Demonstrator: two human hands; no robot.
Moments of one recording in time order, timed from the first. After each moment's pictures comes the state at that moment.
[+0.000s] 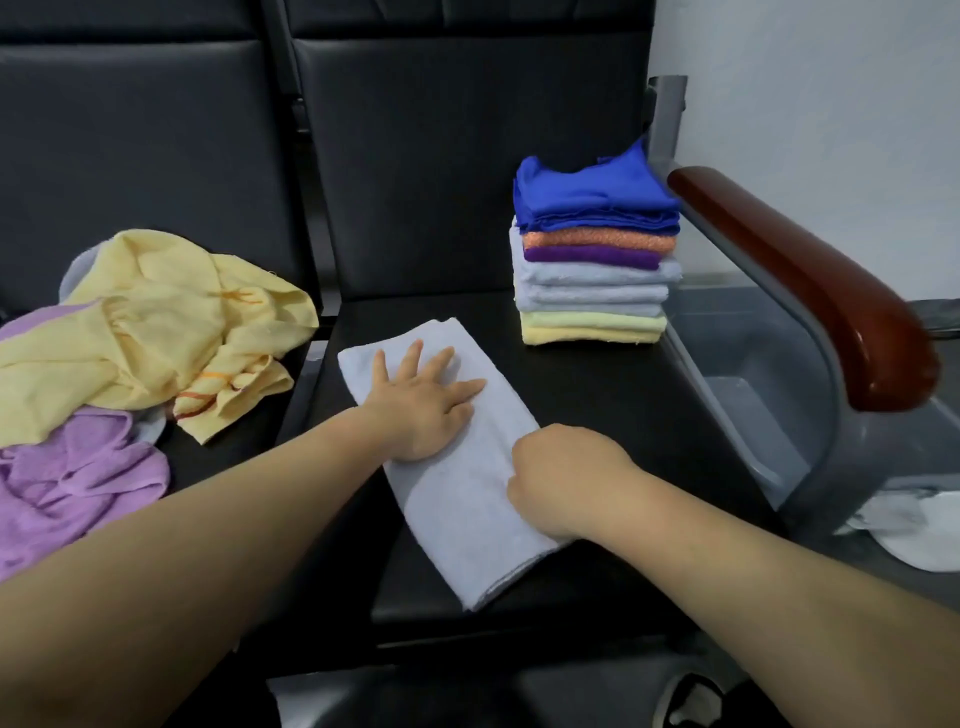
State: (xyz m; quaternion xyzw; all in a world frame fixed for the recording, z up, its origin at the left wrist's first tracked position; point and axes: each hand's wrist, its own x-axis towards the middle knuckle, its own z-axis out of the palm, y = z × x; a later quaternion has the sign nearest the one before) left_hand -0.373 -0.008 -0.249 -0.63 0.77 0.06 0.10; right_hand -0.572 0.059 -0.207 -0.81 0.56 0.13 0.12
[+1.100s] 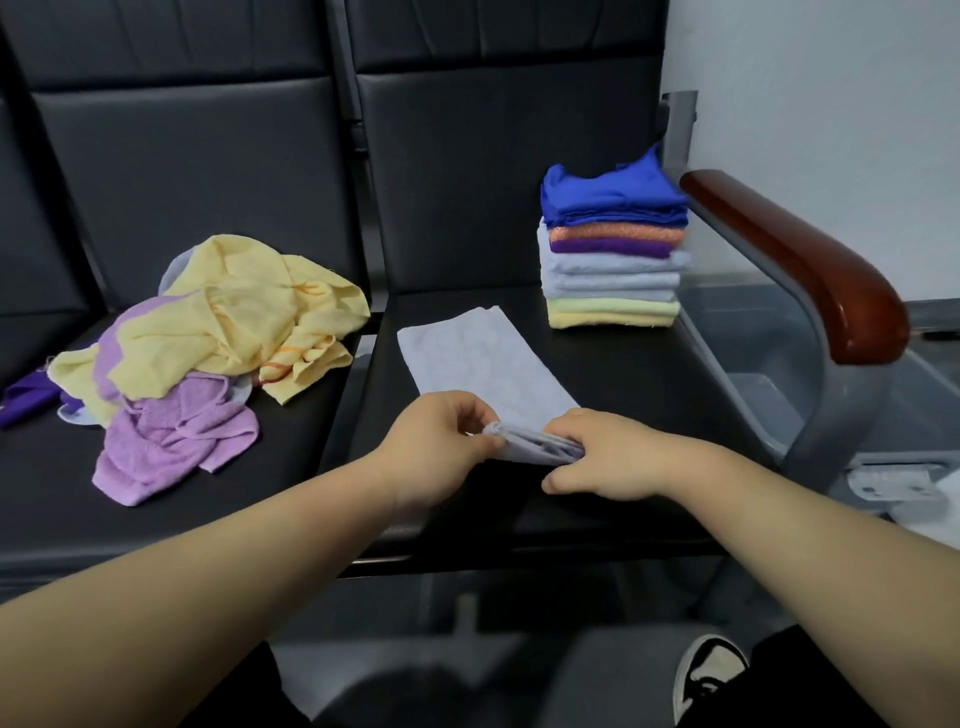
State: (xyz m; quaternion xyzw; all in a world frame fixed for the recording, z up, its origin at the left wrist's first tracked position) left_hand -0.390 0.152 -0.199 -0.63 0.63 0.32 -0.31; right_hand -0.610 0.096 -0.209 -0.83 0.48 0.00 0.29
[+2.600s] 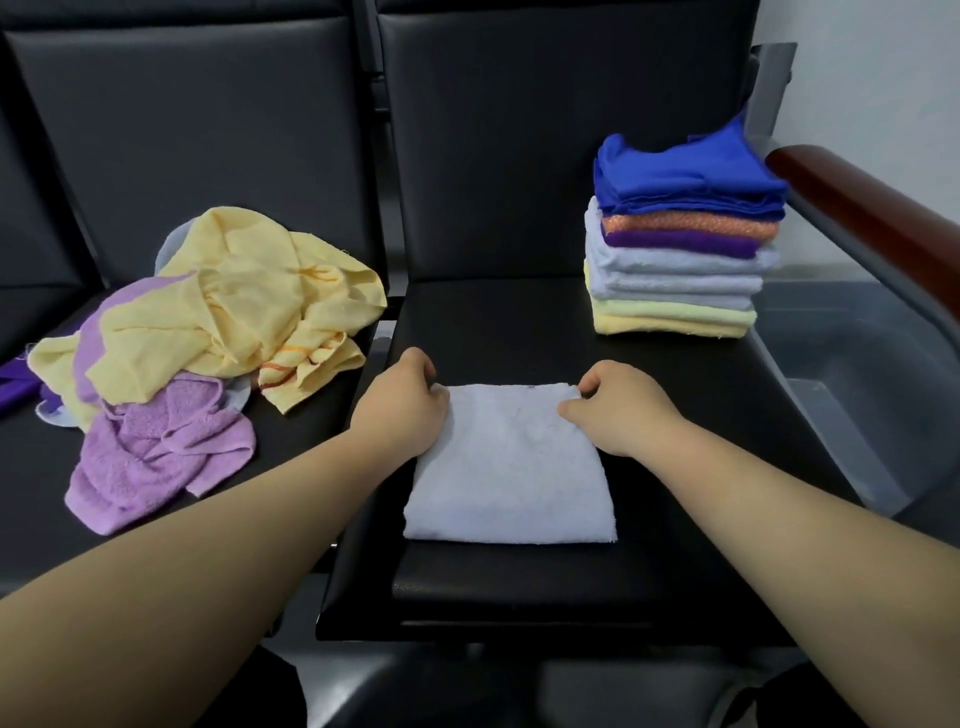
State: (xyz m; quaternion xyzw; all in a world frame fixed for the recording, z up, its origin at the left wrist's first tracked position) left_hand -0.312 0.033 -0.257 -0.77 0.58 0.12 -0.23; right_hand -0.554 0.002 -0.227 -0.68 0.67 -0.09 0.27
